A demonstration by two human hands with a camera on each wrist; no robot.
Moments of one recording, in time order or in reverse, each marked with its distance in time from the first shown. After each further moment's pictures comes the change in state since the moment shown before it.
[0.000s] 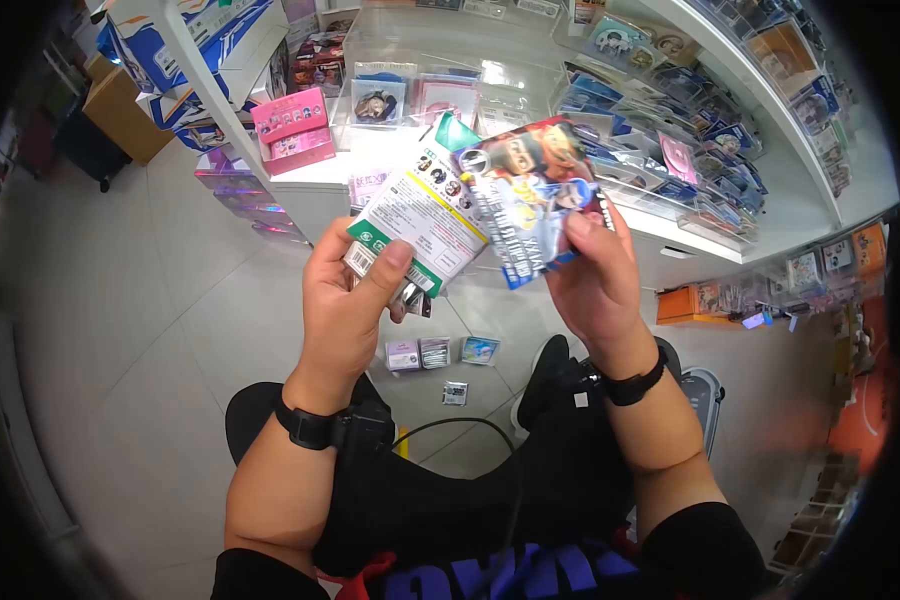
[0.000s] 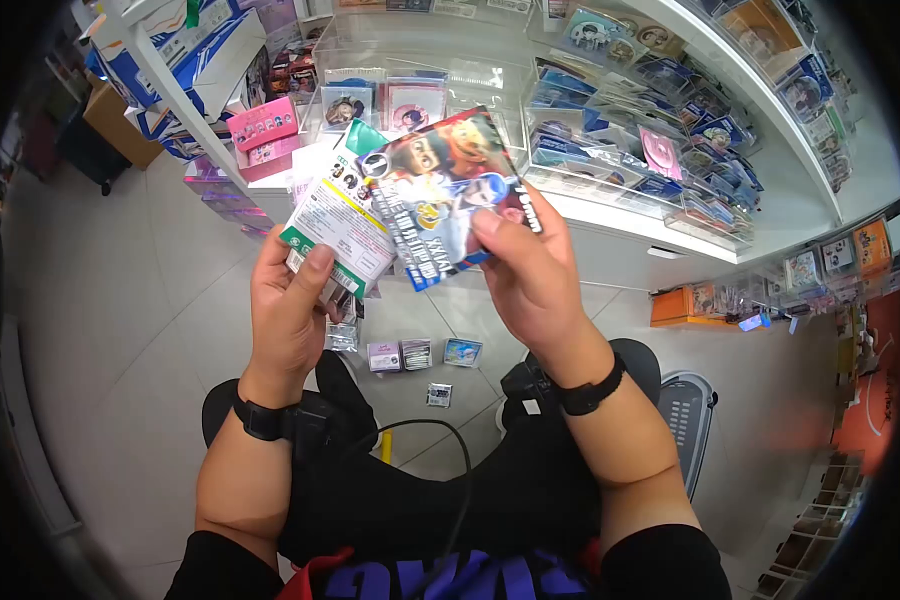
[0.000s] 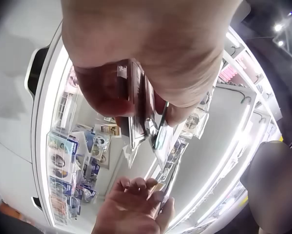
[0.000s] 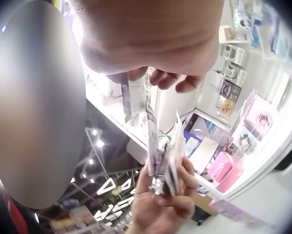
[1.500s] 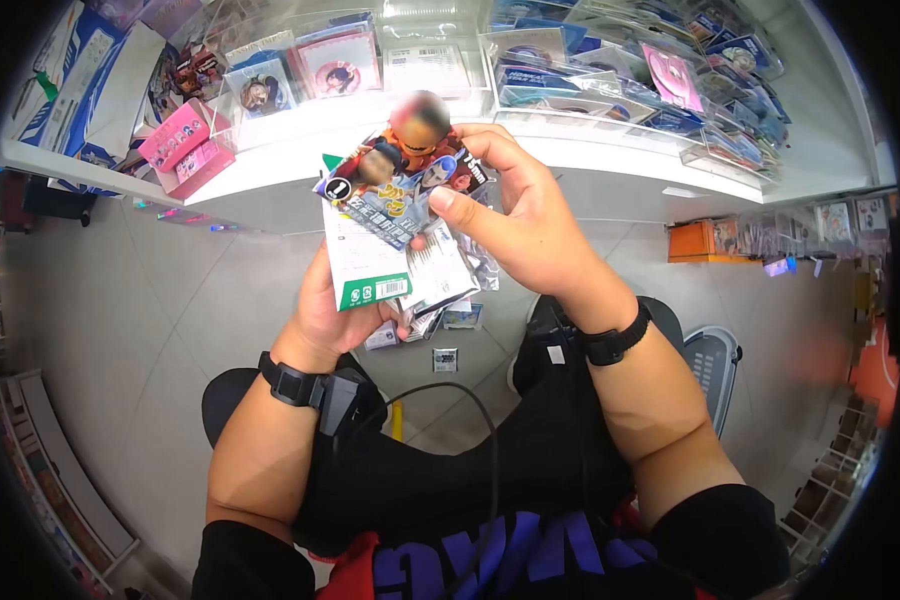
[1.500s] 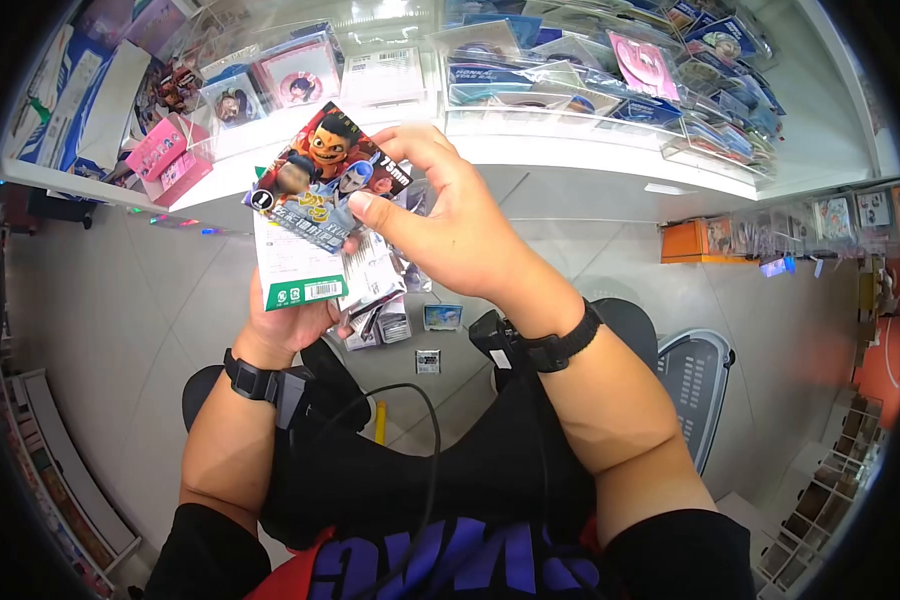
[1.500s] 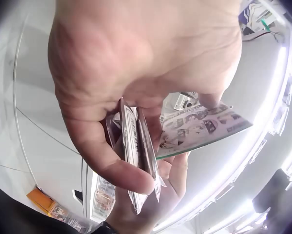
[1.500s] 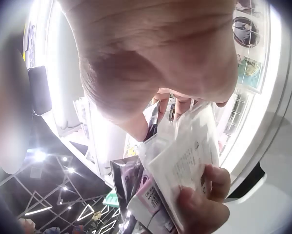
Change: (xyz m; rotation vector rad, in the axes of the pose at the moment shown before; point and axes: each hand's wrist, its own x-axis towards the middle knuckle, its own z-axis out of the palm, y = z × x) left_hand 0.061 -0.116 0.023 -0.562 -0.387 -0.614; right_hand 0.056 0.036 -0.128 -0.624 -0.137 -0.188
